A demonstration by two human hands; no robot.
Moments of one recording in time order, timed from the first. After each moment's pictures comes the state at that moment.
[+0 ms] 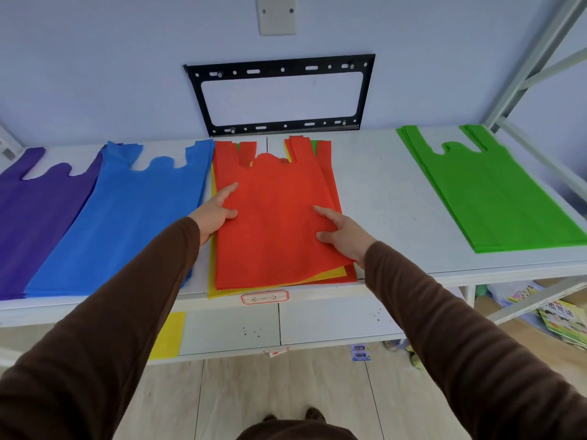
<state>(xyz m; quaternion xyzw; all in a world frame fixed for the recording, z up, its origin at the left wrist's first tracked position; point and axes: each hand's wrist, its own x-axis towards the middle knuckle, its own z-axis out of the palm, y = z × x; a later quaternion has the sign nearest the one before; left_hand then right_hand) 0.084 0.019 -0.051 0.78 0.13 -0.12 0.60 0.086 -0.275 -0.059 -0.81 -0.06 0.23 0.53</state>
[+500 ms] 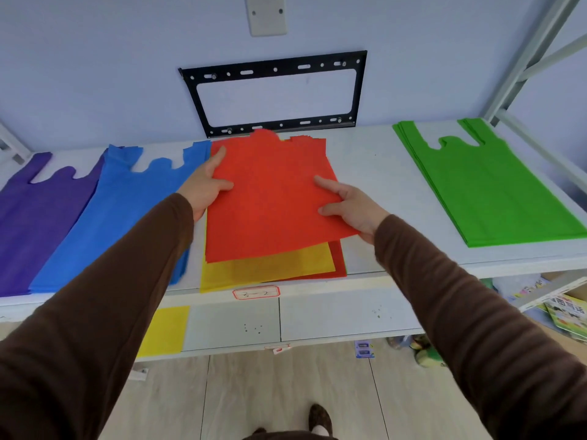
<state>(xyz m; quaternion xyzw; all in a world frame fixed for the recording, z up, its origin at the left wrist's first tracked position) 0.088 -0.003 0.004 0.79 0.12 -0.02 0.60 0.101 -0.297 -0.018 -0.73 -0.07 0.23 0.64</state>
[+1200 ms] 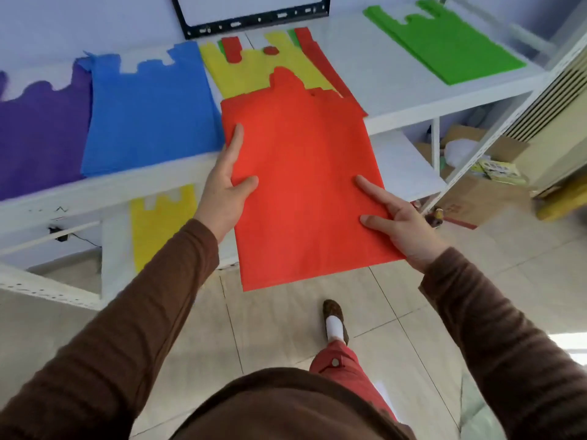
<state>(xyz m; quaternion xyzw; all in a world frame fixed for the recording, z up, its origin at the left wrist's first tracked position) -0.208 0.043 -0.073 0.80 -0.10 0.01 0.59 -0.281 -0.249 -0.084 -0.71 0.00 0.11 0.69</state>
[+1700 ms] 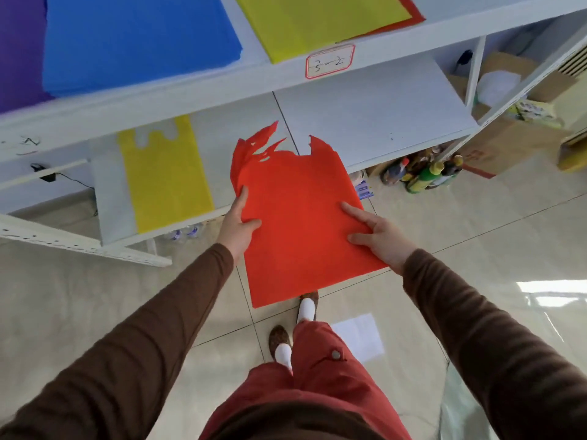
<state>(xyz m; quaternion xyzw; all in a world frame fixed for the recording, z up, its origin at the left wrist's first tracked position) -0.259 0.098 -0.271 0.75 0.12 -0.19 0.62 -0.307 -0.194 -0.218 -0.73 0.14 0.27 0.61</state>
